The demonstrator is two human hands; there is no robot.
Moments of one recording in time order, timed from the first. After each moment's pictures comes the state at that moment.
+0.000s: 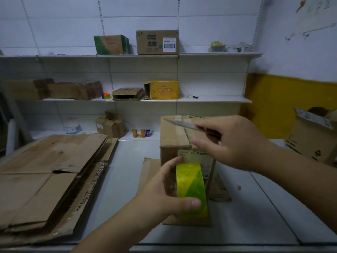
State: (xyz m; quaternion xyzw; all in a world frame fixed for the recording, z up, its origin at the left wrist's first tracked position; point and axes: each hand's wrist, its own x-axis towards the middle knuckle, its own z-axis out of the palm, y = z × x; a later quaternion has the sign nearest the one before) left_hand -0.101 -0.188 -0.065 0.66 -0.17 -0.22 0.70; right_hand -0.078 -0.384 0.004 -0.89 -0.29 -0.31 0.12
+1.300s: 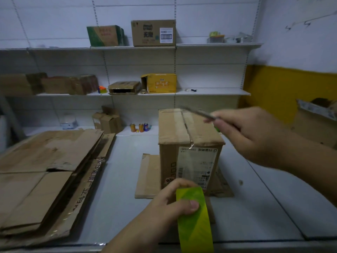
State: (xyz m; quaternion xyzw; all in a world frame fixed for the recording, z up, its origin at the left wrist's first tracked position) left_hand -0.090 -0.190 -0.109 0.63 -0.20 -0.28 0.70; right_hand -0.083 -0.402 0.008 -0.90 -0.29 -0.28 0.15
